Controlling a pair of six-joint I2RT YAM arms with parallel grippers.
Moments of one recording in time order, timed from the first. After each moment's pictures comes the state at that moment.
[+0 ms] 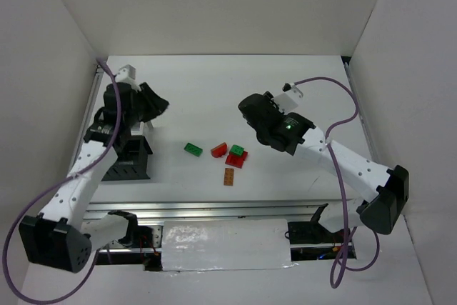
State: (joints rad) left arm -0.21 1.07 0.97 -0.28 0.15 -0.59; right arm 0.84 1.36 1.30 -0.74 0.80 1.33
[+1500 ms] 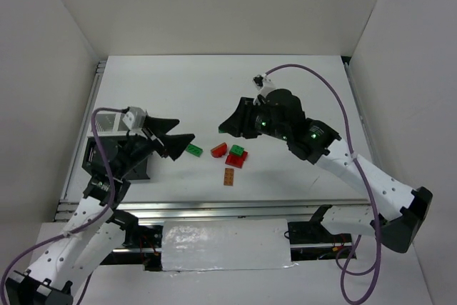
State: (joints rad) left arm -0.32 0.67 0.57 0.19 0.43 -0.45; right arm 0.80 1.18 1.21 -0.41 -0.06 0.70
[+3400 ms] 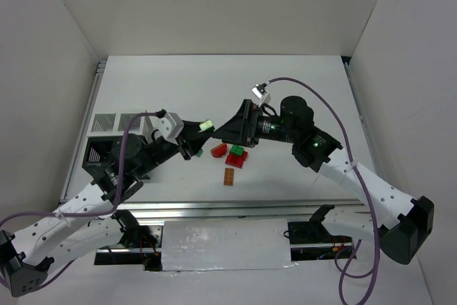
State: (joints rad) left arm -0.78 0.78 0.72 0.22 0.24 -0.03; right arm 0.73 1.08 1.02 -0.07 -0.56 1.05
